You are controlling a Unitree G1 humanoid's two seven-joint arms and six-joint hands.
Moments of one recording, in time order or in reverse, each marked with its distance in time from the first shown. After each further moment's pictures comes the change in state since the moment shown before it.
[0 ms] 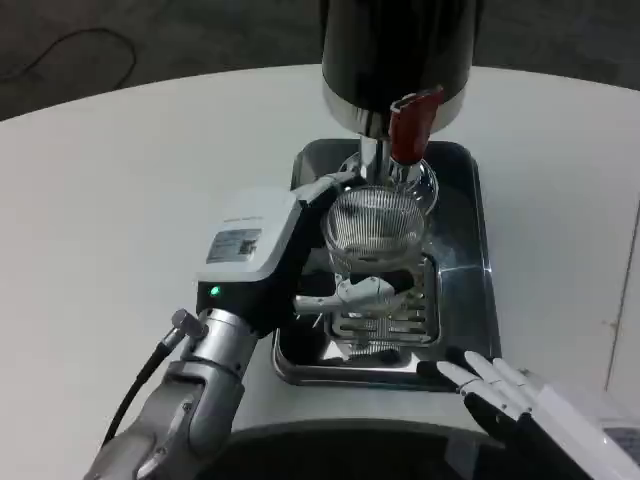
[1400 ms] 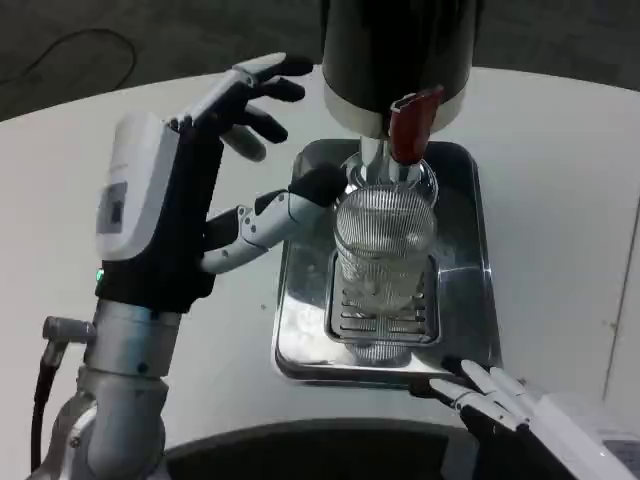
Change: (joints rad) left arm 0.279 0.050 0.251 -0.657 -0.288 -0.117 -0.129; right arm 0.048 0.026 0.013 -0.031 -0.023 -0.018 0.000
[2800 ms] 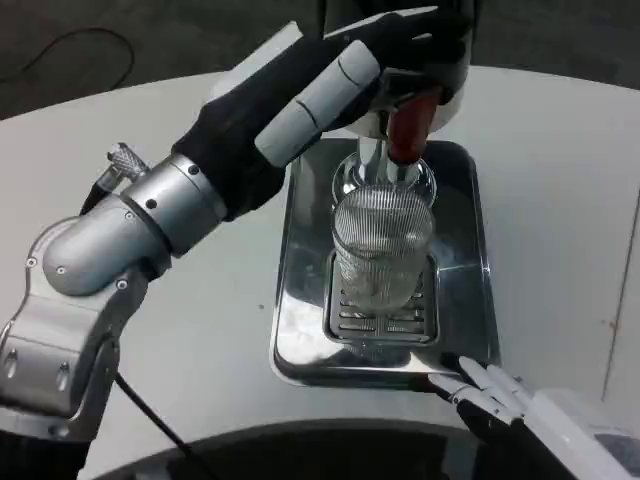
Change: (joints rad) left arm -0.367 0.051 0.050 -0.046 -0.678 0.570 -0.876; right arm -0.034 0.020 0.024 0.041 -0.011 0.018 -0.006
